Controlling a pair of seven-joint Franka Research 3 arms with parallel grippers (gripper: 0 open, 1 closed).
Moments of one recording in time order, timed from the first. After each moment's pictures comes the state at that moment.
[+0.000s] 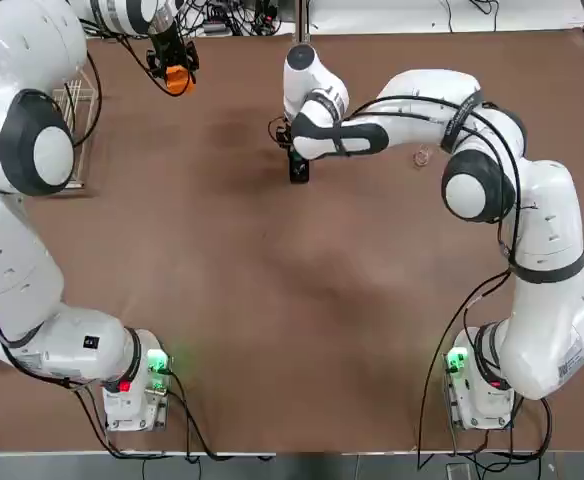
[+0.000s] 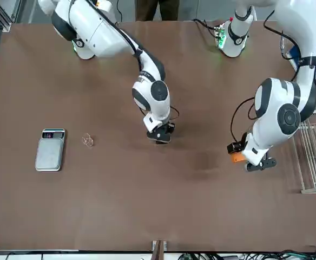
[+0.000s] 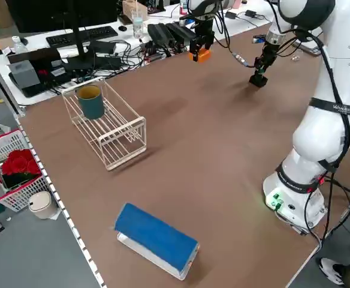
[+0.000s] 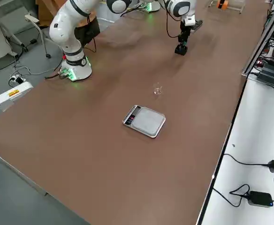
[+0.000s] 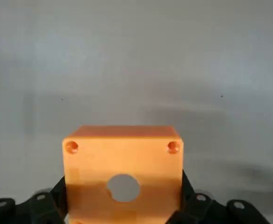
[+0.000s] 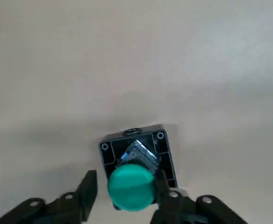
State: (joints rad) left arm -0.13 0.39 -0.10 -1.68 -0.01 2.03 -0.36; right arm 0.53 0.87 0.38 -1.32 -0.36 2.18 1.17
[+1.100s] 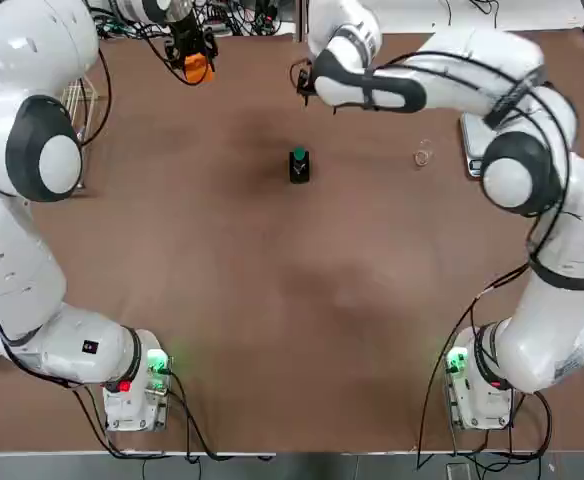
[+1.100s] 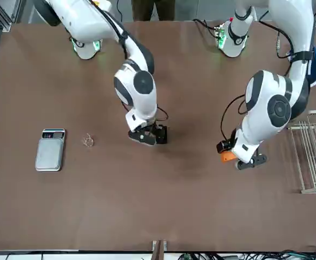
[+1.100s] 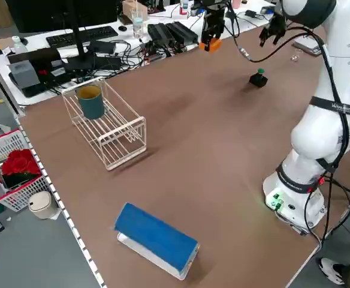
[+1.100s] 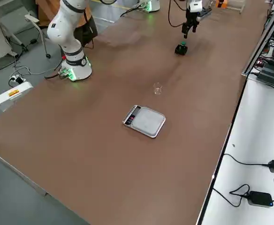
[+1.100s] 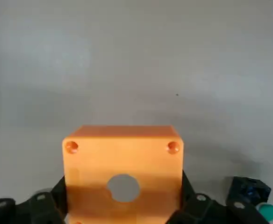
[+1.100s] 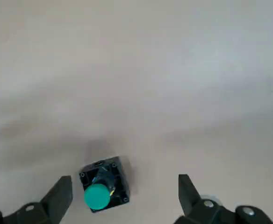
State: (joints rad) left arm -0.21 0.39 -0.12 -1.61 -0.04 2.00 -0.51; right arm 0.36 0.61 0.44 -1.40 -0.36 2.02 1.15
